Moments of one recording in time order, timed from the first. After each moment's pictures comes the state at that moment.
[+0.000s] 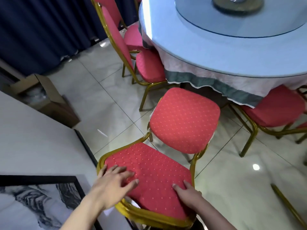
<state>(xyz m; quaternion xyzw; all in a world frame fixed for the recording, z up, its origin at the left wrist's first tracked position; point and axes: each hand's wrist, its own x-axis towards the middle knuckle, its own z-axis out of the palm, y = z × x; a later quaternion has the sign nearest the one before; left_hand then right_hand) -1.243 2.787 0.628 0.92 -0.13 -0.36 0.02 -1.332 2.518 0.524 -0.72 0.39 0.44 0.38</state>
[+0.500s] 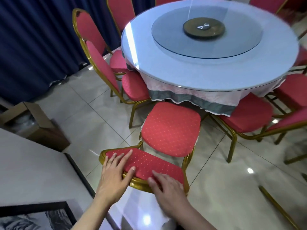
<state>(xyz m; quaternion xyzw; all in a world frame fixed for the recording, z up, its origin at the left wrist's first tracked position) -1.213 2.719 0.652 0.97 -0.15 -0.12 0.17 -1.312 2.517 0.632 -0.88 0.15 0.23 0.38</state>
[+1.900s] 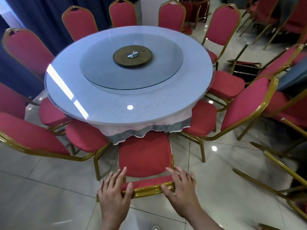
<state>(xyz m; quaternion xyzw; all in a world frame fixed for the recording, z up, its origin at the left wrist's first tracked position) -0.999 2.592 0.649 0.93 -0.28 -0.08 0.22 -1.173 2.415 0.637 -0.89 0.36 -0.04 0.28</state>
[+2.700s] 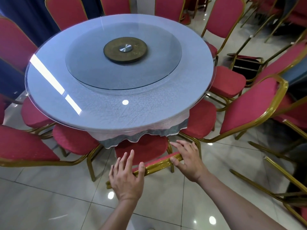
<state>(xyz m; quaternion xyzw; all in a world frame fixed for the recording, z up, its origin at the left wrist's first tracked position) -0.967 2.448 0.644 0.94 -0.23 -0.03 0.26 -1.107 2.242 0.644 -0.91 0.29 -0.04 0.29</state>
